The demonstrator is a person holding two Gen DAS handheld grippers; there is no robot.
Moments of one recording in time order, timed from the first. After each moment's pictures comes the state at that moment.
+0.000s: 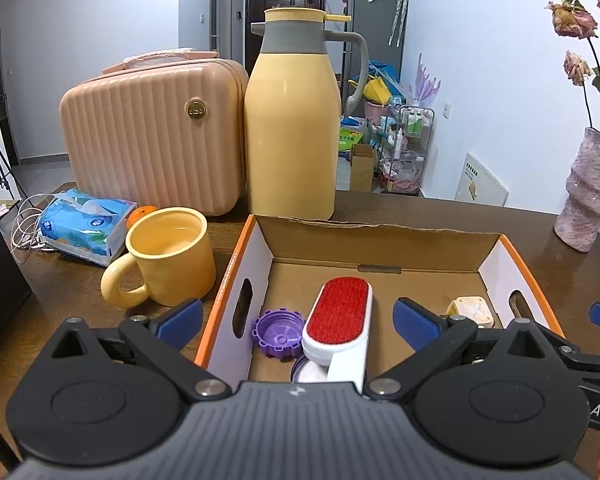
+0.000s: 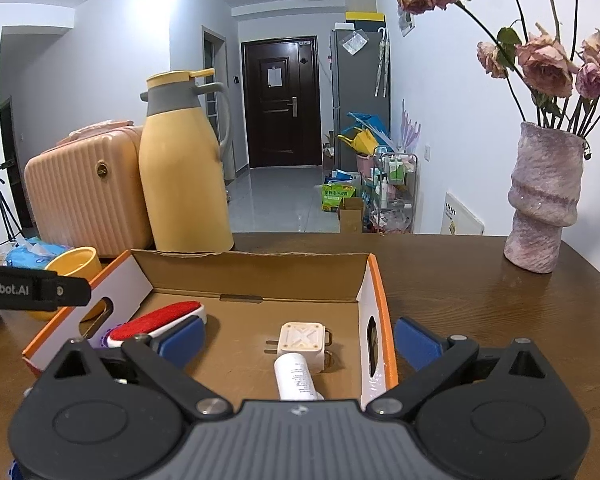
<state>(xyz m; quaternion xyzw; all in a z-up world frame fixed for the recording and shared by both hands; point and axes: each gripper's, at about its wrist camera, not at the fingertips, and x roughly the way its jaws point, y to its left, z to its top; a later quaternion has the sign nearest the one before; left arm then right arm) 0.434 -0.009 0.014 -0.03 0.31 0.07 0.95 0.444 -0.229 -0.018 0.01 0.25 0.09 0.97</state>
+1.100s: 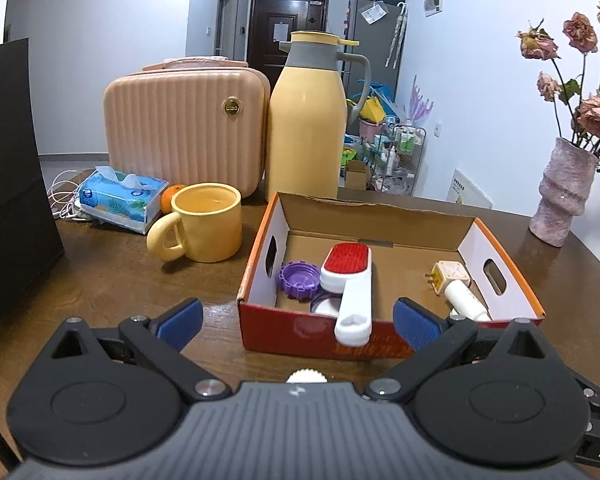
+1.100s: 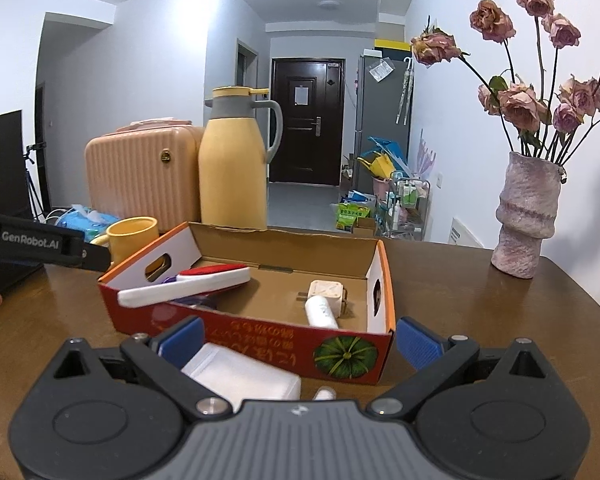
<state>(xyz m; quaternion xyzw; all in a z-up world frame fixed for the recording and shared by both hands) 0.329 0.008 0.013 -0.05 0.28 0.06 0.96 0.312 -0.228 -0.016 -0.04 0.21 0.12 0.97</state>
